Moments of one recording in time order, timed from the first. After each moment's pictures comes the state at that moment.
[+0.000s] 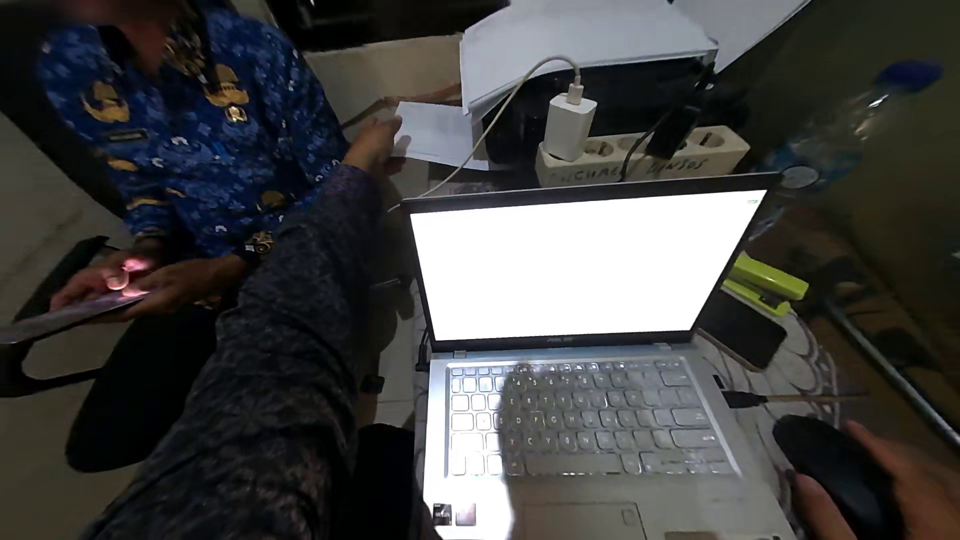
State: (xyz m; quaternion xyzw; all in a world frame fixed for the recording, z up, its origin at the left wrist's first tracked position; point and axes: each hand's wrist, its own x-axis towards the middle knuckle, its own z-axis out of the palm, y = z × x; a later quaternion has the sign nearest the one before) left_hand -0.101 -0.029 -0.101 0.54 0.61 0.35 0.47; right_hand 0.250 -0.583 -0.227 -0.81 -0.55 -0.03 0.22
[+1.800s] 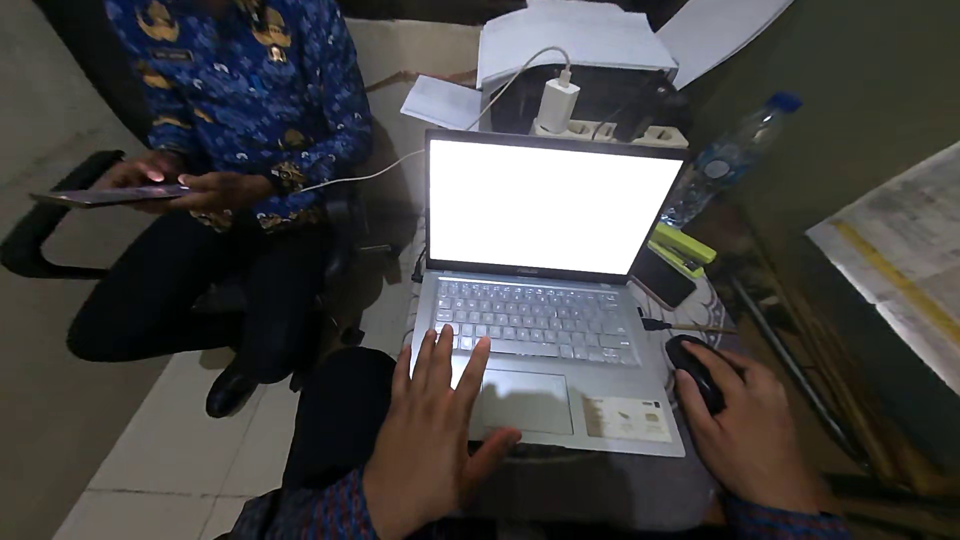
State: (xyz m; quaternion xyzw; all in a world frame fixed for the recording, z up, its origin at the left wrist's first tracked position) left_hand -0.126 -0.503 -0.228 0.87 0.47 0.18 0.03; right_hand 0.247 -0.576 -0.235 -0.77 -0.59 -0.10 0.25
